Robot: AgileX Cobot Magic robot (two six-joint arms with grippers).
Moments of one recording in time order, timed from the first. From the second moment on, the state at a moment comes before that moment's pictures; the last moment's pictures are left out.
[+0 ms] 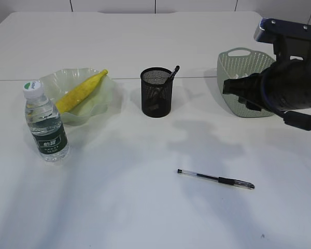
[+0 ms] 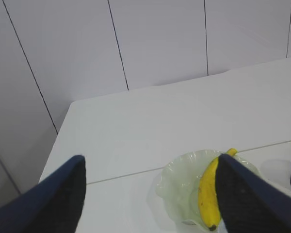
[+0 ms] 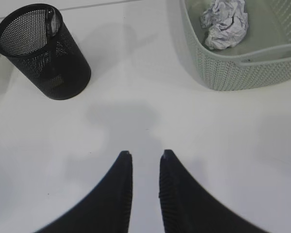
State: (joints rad) left arm -0.03 0.70 -0.60 0.10 0.06 0.02; right arm 0.37 1.50 -0.90 -0.81 0.33 1.15
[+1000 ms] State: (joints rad) left arm -0.03 0.70 -0.60 0.10 0.03 0.02; right arm 0.37 1.50 -0.90 -0.54 0.49 1.30
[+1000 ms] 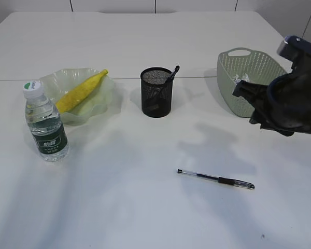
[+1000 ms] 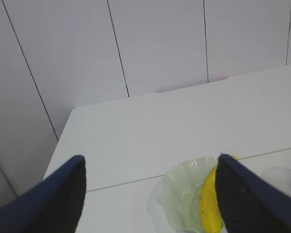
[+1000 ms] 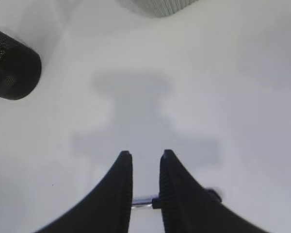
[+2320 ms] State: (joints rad) left arm -0.03 0.63 -0.60 0.10 0.03 0.02; right arm 0.37 1.63 -0.90 0.06 0.63 1.37
